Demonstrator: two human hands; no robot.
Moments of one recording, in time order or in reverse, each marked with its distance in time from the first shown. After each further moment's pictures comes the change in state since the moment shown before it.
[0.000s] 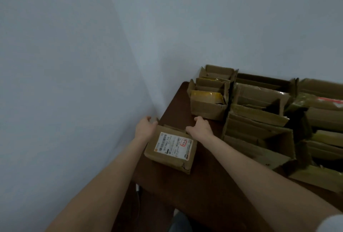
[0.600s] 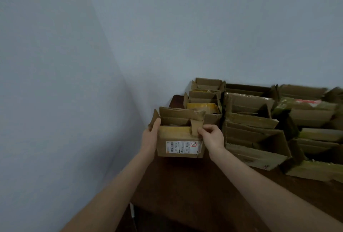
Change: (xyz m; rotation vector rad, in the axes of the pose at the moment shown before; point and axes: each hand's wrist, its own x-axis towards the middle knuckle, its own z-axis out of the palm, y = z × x) left_hand -0.016 0.029 -0.017 -0.780 -0.177 0.006; right_hand -0.020 -0.002 -0.001 0.633 0.412 0.118
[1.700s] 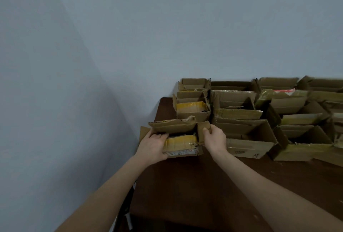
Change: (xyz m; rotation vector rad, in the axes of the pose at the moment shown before) left_hand 0.019 -0.007 -0.009 1.682 -0.481 0.827; right_hand -0.013 0.008 -0.020 -0.190 0.127 -0.150
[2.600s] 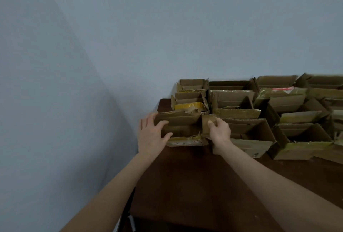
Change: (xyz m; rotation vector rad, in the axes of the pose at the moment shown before) left_hand 0.012 0.013 -0.015 -0.155 0.530 -0.224; right_hand 0.022 -0.005 -0.018 0.157 0.025 0.092
